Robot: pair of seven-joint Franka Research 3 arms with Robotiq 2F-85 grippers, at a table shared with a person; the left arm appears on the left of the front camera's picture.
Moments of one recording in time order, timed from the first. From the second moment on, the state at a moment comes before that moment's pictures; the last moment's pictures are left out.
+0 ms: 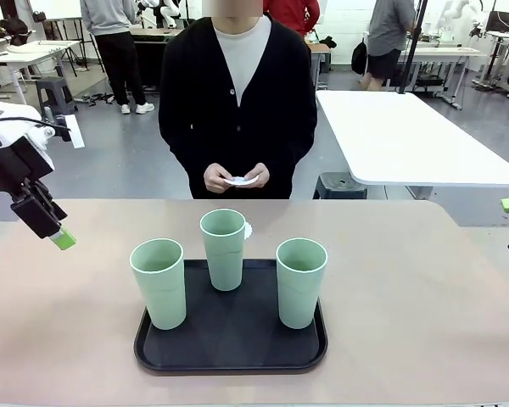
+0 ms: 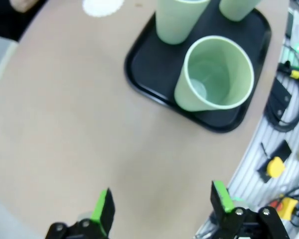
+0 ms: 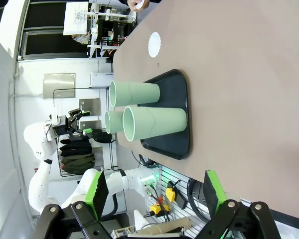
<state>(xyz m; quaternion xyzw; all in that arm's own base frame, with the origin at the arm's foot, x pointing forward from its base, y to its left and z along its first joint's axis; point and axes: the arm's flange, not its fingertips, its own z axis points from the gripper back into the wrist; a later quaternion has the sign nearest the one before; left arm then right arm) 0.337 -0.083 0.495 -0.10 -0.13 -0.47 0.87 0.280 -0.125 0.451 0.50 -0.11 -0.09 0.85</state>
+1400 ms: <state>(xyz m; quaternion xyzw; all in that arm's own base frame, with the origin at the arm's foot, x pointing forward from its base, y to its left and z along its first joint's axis) 0.390 -0.029 0.368 -0.41 -0.28 -0.65 0.58 0.280 -0.126 0.451 0.50 -0.11 -0.09 0.85</state>
